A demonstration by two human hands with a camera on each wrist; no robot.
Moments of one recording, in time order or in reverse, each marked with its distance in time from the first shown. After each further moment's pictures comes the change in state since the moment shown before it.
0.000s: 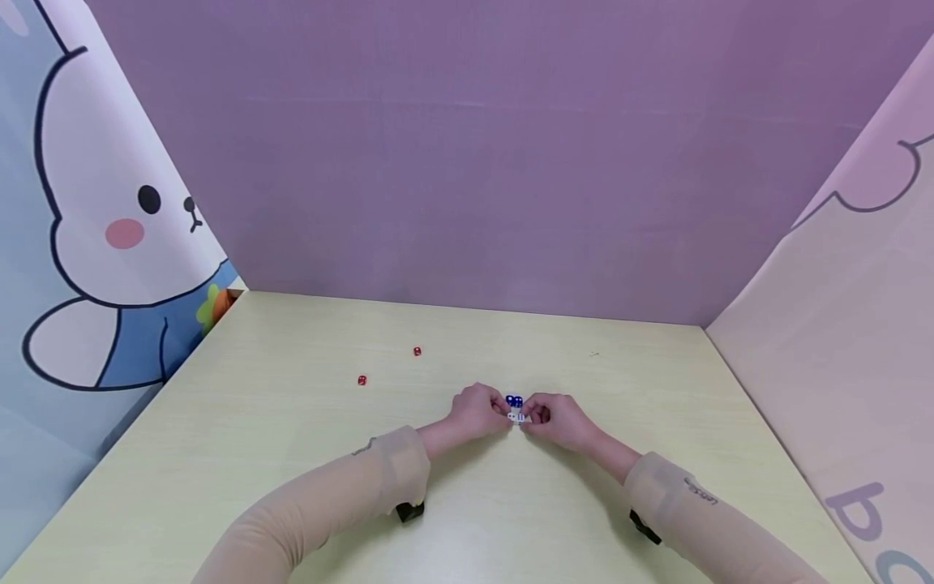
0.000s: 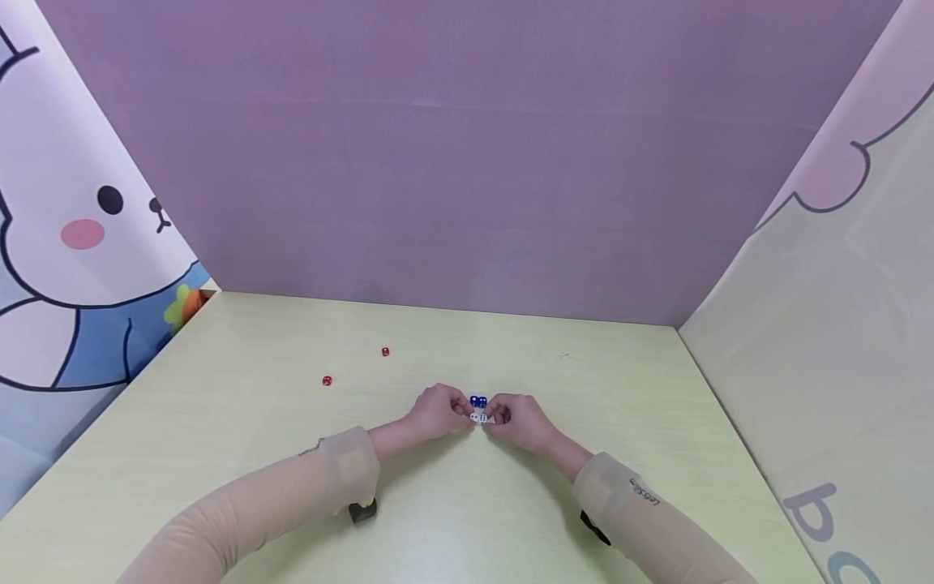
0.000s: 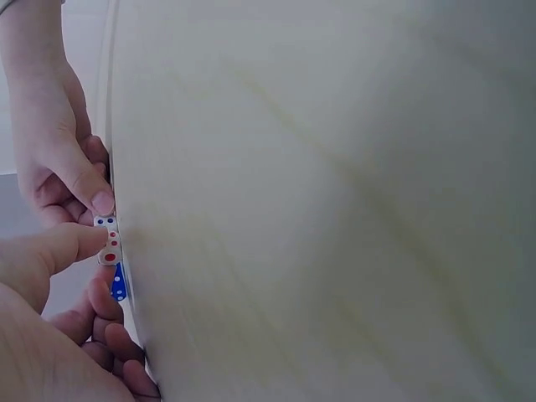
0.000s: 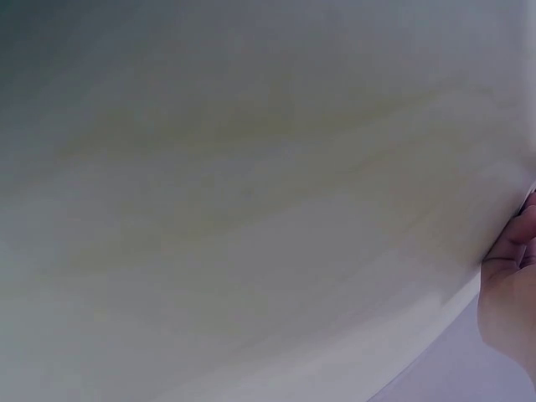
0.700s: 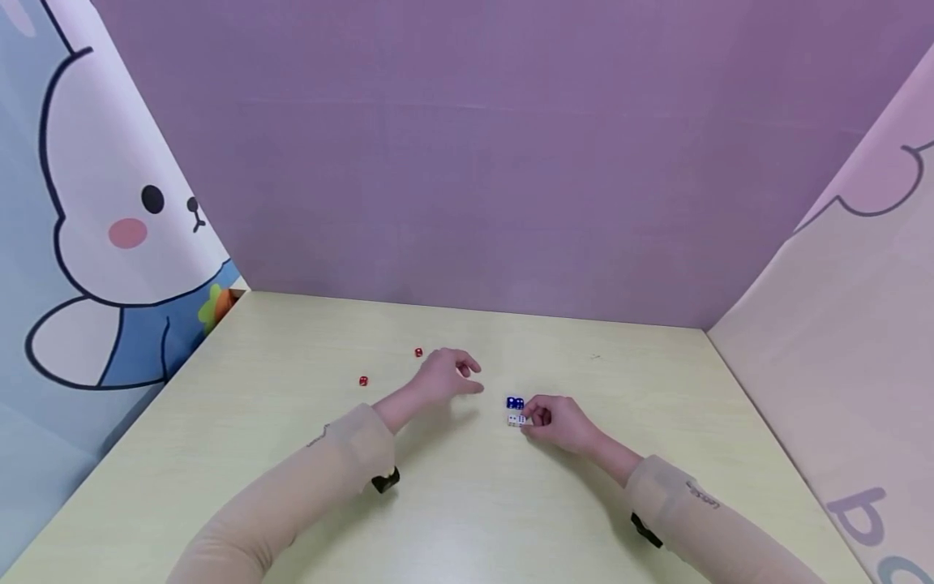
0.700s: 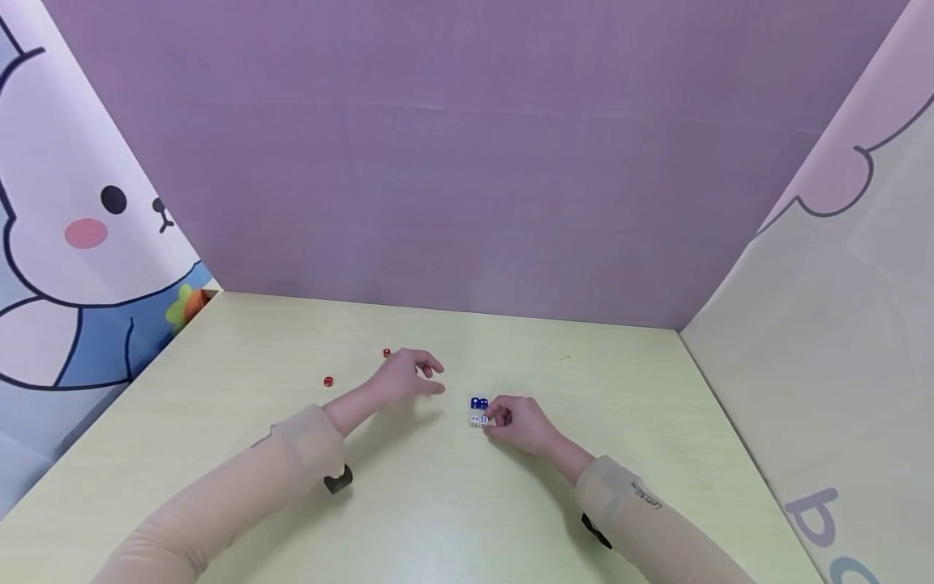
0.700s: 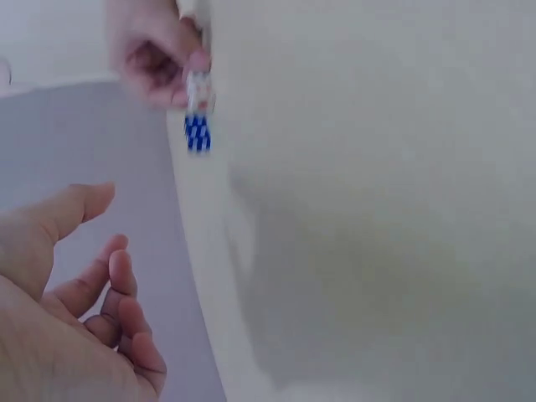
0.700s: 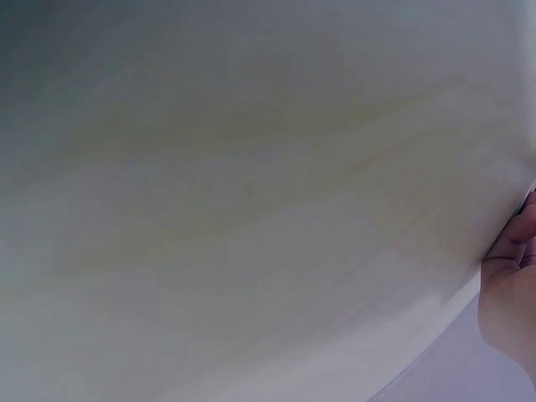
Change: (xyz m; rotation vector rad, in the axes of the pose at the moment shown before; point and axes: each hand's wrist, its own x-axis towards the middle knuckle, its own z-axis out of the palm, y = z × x) left_hand 0.010 -0.014 -0.072 -0.046 0.018 0.062; right_hand -0.002 -0.004 -0.001 0.008 -0.025 0.054
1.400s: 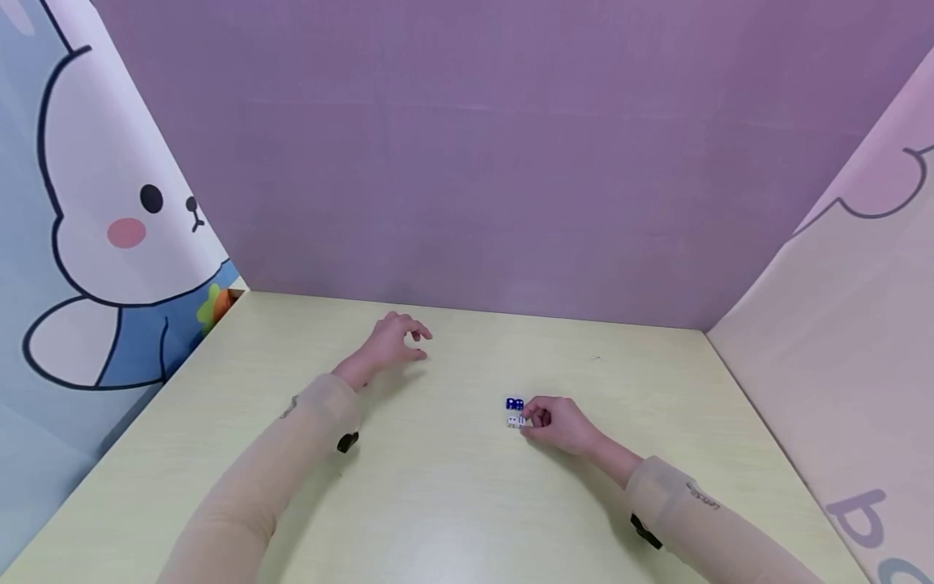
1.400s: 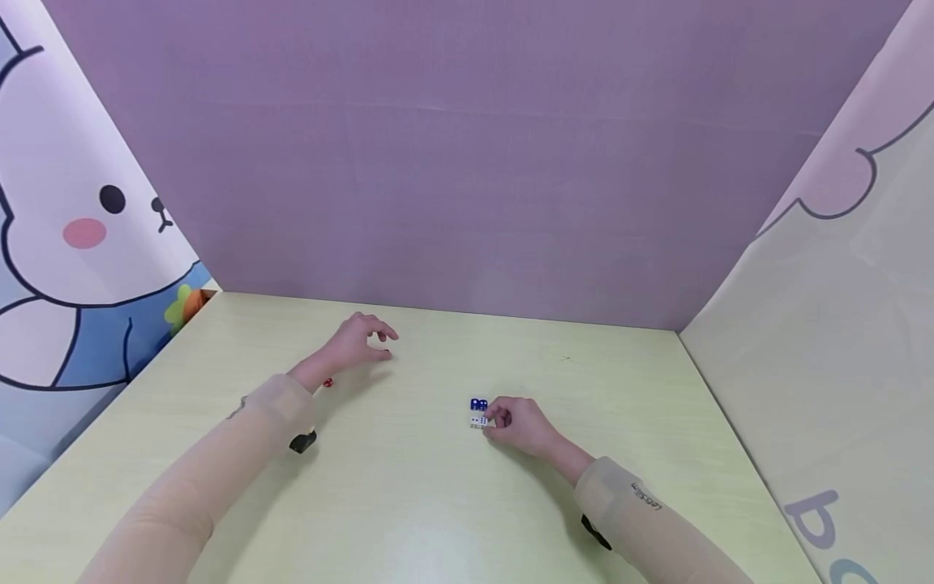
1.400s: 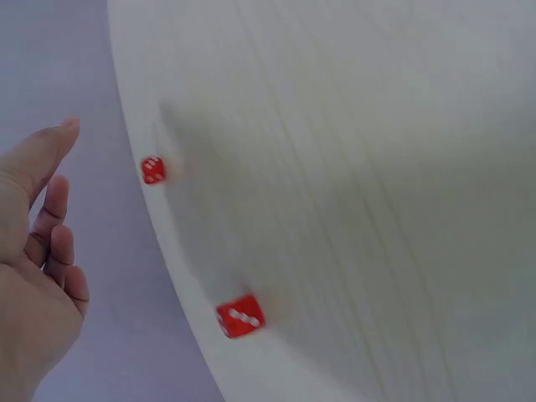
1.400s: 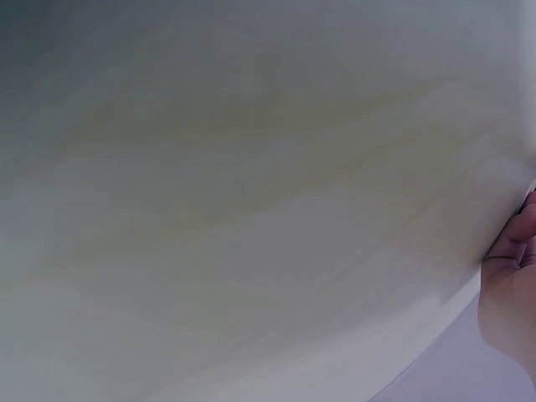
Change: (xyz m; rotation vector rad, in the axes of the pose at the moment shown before) left_hand 0.037 -0.079 -0.071 0.318 0.086 0.193; right_hand 0.000 -0.001 0.000 0.000 0.000 0.031
